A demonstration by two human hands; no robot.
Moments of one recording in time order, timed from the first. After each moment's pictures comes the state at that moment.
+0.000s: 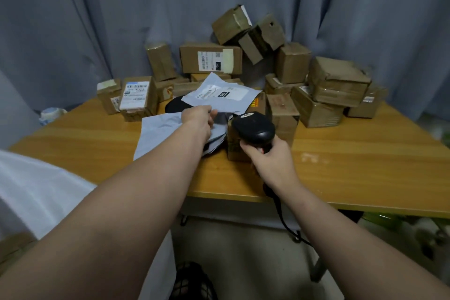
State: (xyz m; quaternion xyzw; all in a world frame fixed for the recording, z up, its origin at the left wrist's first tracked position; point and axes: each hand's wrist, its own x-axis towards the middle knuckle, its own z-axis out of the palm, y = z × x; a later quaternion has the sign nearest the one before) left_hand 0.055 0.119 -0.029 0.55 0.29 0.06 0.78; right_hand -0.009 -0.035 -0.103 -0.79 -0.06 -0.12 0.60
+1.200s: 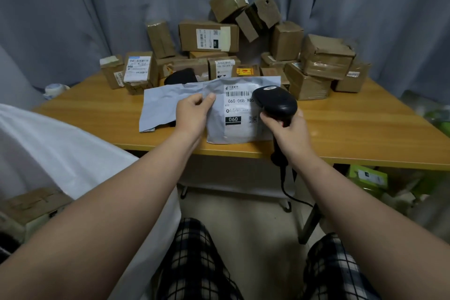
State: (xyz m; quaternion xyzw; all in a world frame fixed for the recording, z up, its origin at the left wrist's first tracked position) left_hand -0.049 0.126 -0.077 0.74 0.02 0.20 0.64; right_hand -0.066 -0.070 -0.103 -0.75 -0.06 -0.17 0.64
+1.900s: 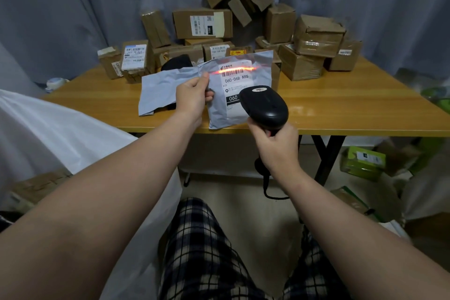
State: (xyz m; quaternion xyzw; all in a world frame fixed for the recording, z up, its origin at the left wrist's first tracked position) left_hand -0.071 0.106 -0.077 0.69 0.07 0.17 0.70; right_hand -0.137 -0.052 -0.142 -0.74 -0.07 -0.27 0.61
